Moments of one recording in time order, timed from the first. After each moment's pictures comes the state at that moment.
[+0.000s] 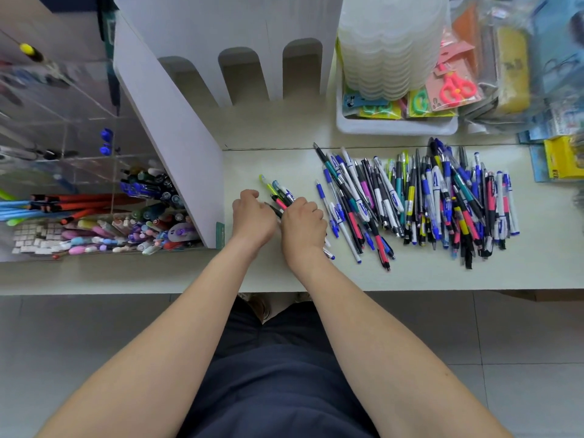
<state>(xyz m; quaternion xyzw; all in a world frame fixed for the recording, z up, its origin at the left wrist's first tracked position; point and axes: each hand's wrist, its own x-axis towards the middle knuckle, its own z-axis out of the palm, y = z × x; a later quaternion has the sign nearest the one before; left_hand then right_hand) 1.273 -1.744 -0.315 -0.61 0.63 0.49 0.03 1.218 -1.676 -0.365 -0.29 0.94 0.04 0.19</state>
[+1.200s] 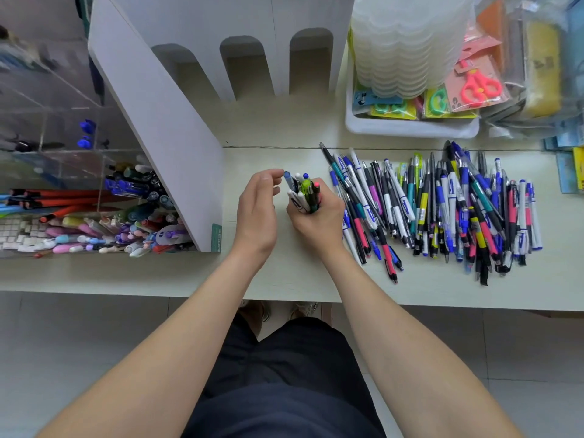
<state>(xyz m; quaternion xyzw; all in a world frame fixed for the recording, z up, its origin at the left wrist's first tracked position) 1.261 -1.729 -0.306 -0.51 0.59 0.60 -0.20 1.169 -1.660 -0.379 -0.27 0.79 -0.53 0.16</state>
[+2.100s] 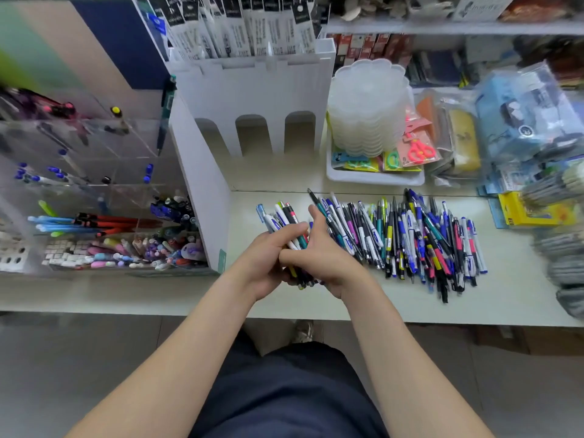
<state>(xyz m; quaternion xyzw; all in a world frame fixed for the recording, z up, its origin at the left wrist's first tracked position) 1.281 -1.694 -0.218 -0.44 0.42 0.79 0.00 1.182 -1.606 -0.212 -0.17 0.68 -0.42 0.58</state>
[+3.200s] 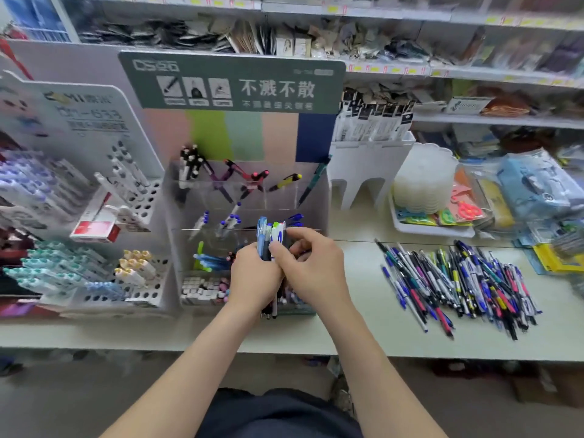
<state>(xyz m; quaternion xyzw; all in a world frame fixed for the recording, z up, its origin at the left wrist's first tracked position) 1.481 -1.851 -0.149 -0.49 0.64 0.56 -0.18 1.396 -1.770 -0.124 -0.29 0.79 -0.50 0.20</state>
